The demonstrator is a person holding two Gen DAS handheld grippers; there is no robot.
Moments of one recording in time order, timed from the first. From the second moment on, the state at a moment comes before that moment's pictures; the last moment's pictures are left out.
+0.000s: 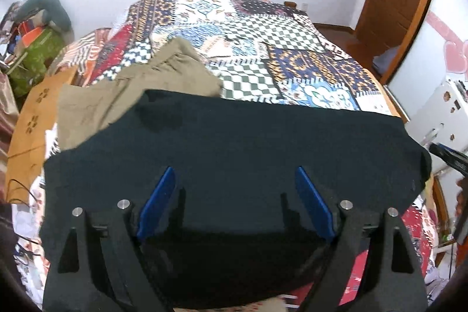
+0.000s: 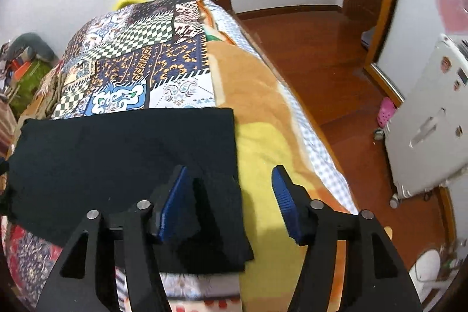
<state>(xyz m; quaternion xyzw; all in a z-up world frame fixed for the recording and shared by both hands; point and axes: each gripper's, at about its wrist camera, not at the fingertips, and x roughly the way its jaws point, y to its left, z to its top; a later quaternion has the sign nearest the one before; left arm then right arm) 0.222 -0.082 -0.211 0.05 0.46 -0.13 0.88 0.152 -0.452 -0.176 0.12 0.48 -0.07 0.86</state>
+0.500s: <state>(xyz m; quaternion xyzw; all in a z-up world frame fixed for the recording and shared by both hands) 0.199 -0.176 -0.236 0.11 0.48 -0.22 0.84 0.092 -0.440 -0.211 0.31 0.50 -0.02 0.81</state>
